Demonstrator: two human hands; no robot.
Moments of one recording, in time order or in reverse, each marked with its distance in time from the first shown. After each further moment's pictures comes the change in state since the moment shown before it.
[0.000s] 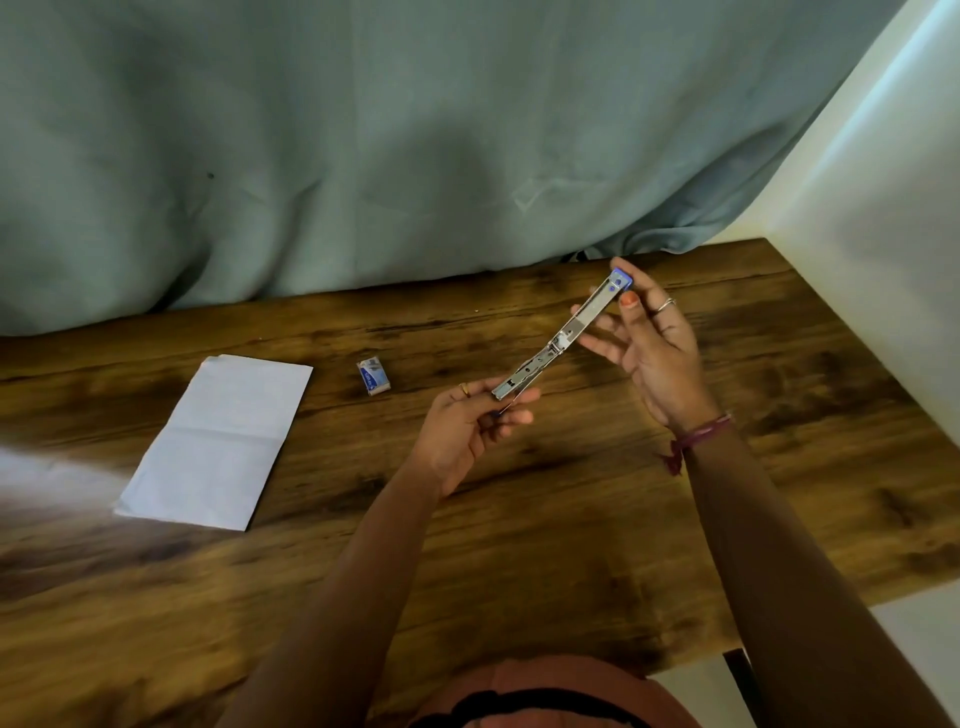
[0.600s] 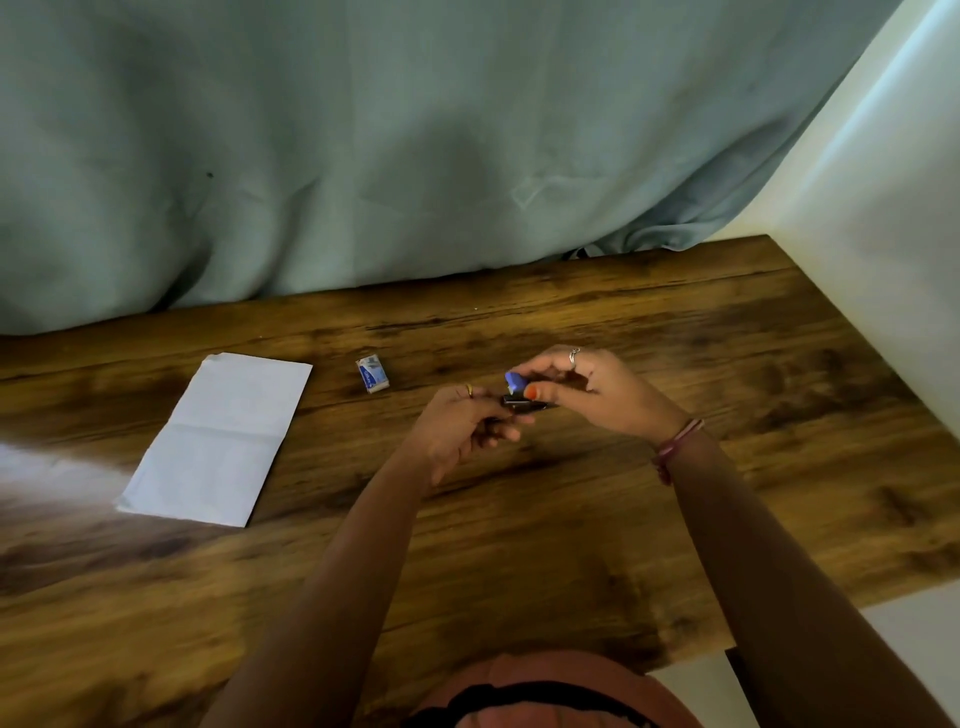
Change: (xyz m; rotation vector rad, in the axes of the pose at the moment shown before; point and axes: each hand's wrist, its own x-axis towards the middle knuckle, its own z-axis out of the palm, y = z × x) left_hand 0.004 0.010 -0.001 0.297 0.033 -0.170; right_hand -0.009 0.018 0.012 -0.784 -0.519 -0.047
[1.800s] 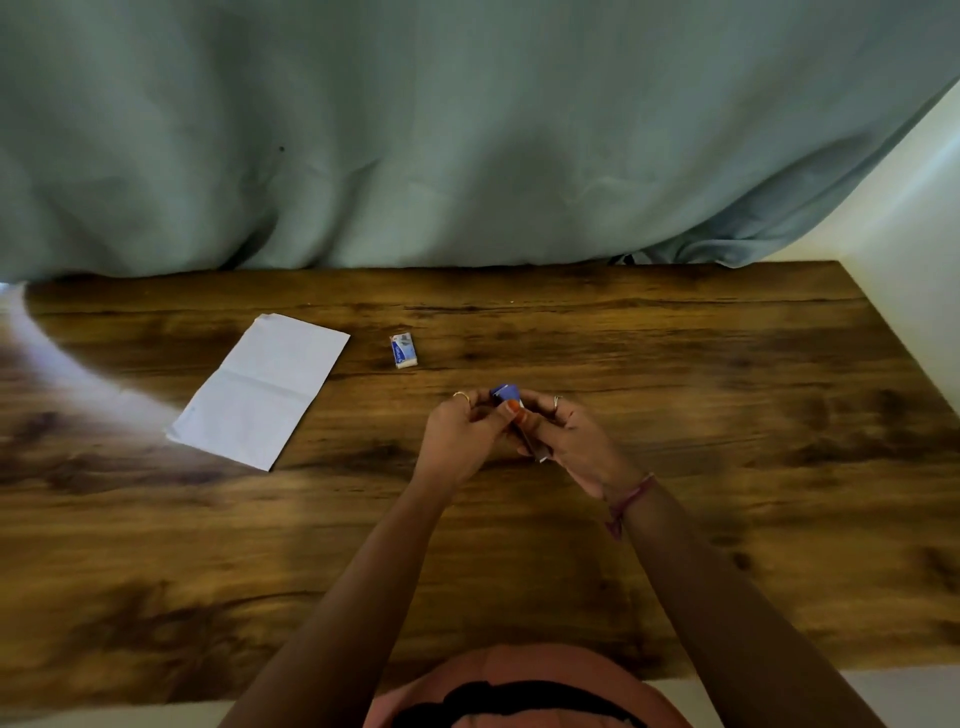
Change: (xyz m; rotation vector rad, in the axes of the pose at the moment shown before) left_hand -0.025 -0.033 0.027 0.294 0.506 0.194; right_hand -0.017 0.027 0.067 0.767 0.001 0.341
